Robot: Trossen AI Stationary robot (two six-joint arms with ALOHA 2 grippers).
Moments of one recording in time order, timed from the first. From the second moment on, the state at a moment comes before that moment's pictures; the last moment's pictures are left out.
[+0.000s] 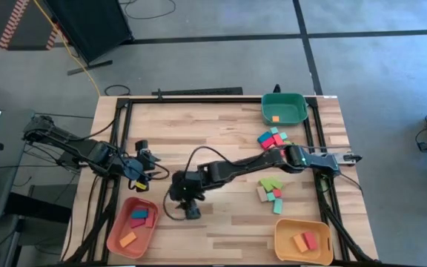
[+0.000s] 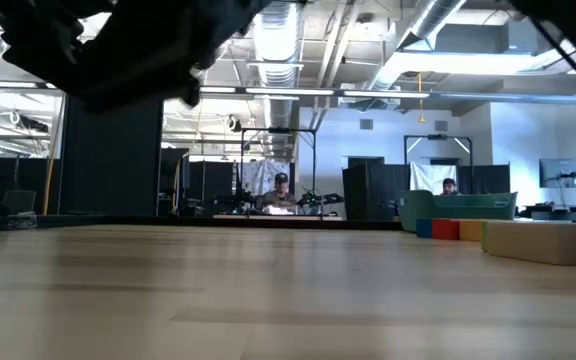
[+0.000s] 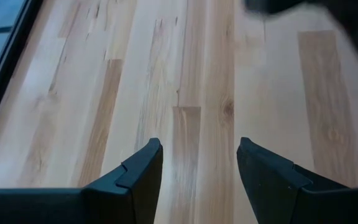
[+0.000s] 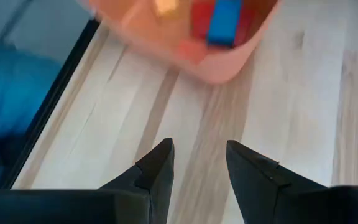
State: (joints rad) left arm -0.39 0.84 0.72 -0.75 -0.48 -0.24; right arm 0.21 2.35 2.13 -0.59 -0.17 0.00
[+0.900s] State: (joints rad) left arm -0.35 0.87 0.72 -0.41 -0.51 0.00; right arm 0.26 2.30 2.11 -0.92 -0.03 0.08
